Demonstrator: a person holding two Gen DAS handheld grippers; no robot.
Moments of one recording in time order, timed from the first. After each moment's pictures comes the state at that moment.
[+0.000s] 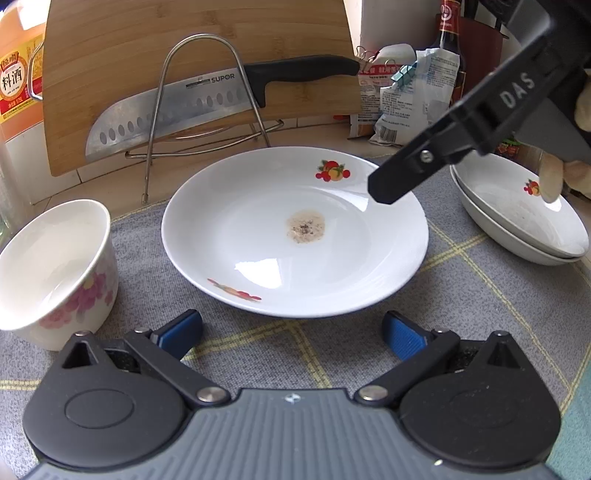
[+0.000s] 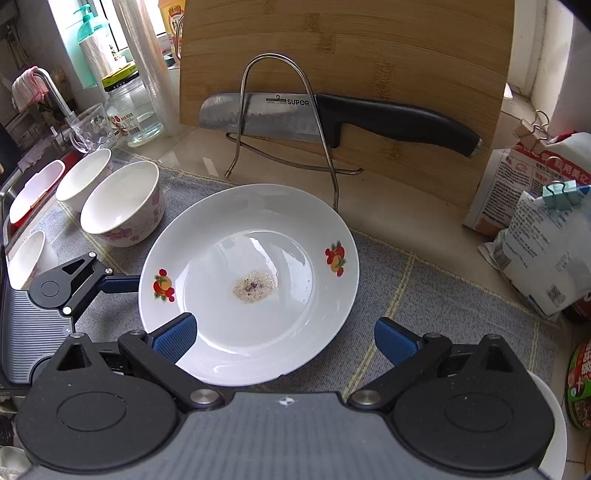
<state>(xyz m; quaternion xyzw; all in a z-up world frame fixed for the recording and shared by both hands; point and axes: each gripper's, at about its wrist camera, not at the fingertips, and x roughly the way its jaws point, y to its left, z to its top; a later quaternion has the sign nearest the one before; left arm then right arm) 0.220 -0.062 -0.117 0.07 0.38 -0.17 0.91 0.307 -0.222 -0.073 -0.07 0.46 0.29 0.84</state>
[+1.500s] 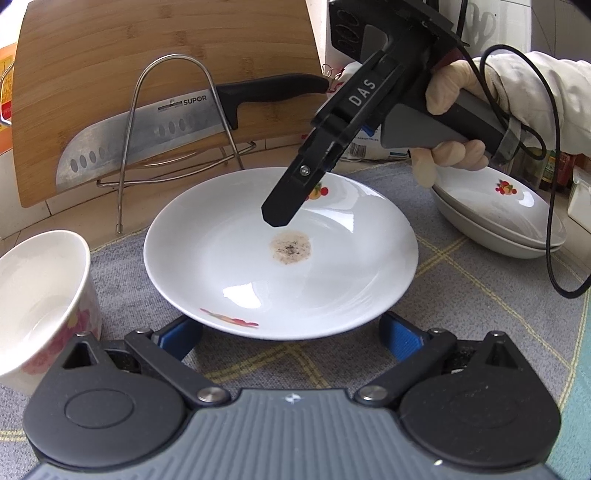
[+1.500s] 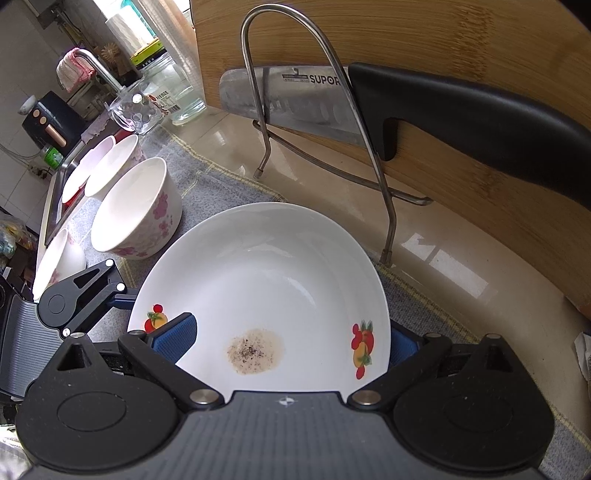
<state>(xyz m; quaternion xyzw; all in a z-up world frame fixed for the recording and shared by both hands) 0.219 -0.047 -0.122 0.08 0.33 -0.24 0.91 0.398 -0.200 -0.106 -0.06 0.51 0.43 0.75</state>
